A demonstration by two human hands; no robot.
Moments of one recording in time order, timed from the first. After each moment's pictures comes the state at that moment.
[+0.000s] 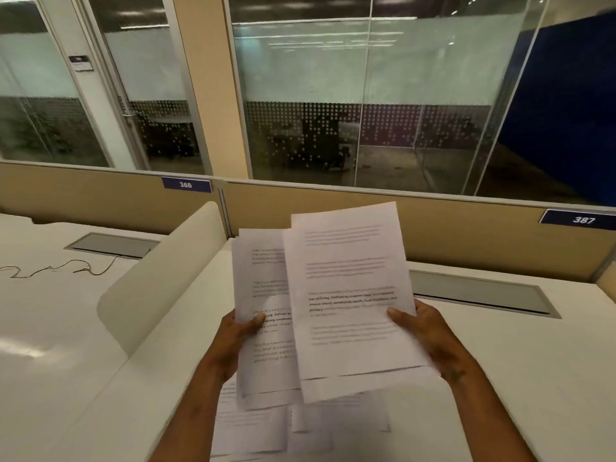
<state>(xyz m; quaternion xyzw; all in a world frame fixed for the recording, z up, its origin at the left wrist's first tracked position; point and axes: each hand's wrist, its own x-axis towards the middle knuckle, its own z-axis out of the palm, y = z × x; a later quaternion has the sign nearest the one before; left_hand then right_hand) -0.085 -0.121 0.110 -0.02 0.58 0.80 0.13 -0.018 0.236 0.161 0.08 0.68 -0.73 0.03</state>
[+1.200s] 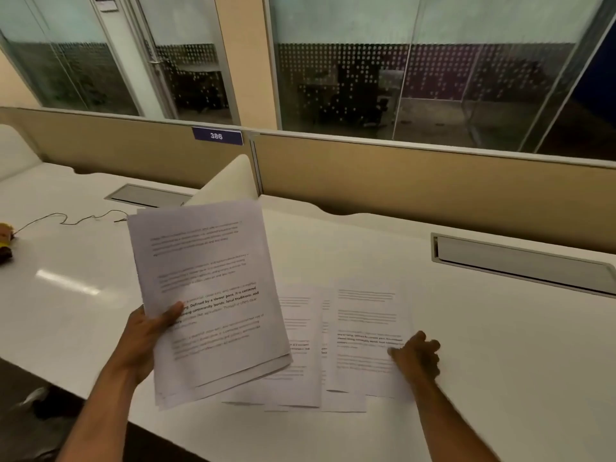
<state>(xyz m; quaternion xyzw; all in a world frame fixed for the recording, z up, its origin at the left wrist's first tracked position) -0.037 -0.315 0.085 -0.12 0.65 0.75 -0.02 -0.047 0.154 -0.011 0.37 0.87 -0.29 0.14</state>
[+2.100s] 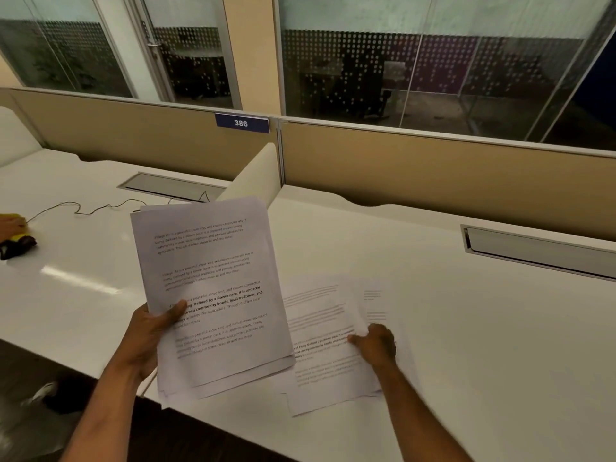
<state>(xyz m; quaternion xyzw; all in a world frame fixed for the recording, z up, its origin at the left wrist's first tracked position) -0.042 -0.433 0.071 -0.14 0.62 0.77 0.01 -0.056 -0.027 -0.014 0.28 0.87 -0.38 0.15</state>
